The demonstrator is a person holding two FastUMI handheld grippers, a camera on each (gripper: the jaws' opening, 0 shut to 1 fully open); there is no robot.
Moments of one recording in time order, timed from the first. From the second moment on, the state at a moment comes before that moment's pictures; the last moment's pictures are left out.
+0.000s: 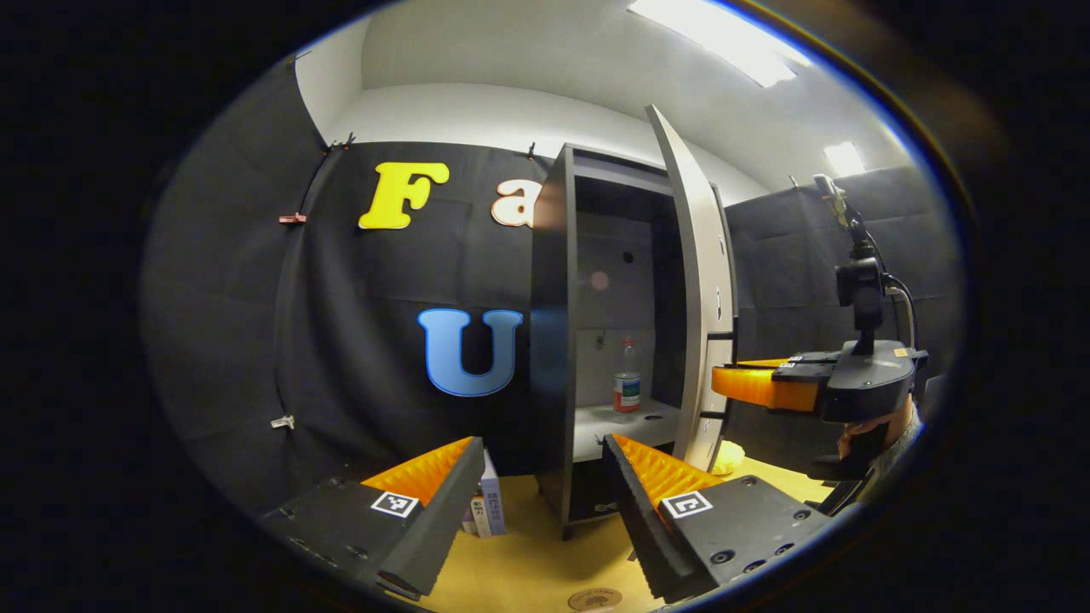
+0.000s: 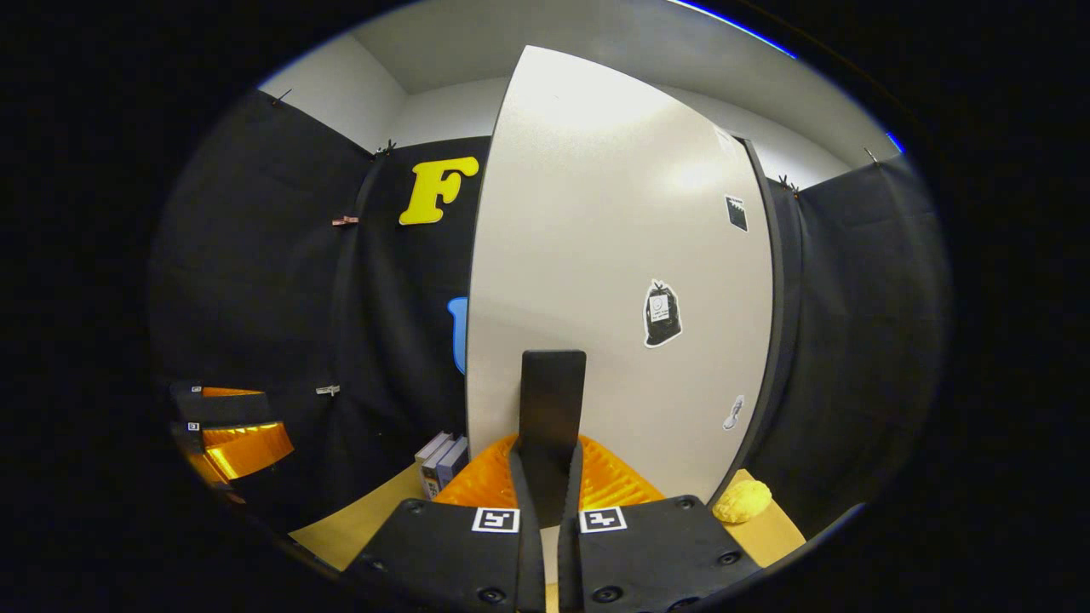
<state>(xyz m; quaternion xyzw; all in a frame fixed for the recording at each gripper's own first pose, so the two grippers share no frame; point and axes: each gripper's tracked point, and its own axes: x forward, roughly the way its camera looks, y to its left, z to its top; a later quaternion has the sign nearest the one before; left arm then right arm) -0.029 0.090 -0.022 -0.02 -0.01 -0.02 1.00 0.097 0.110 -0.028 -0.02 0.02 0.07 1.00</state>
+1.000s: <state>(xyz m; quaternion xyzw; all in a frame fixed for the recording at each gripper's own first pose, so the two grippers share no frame) 0.009 -0.047 -0.011 -0.04 -0.01 -0.18 0.98 0.023 -0.007 -0.023 0.00 0.02 -0.01 1.00</state>
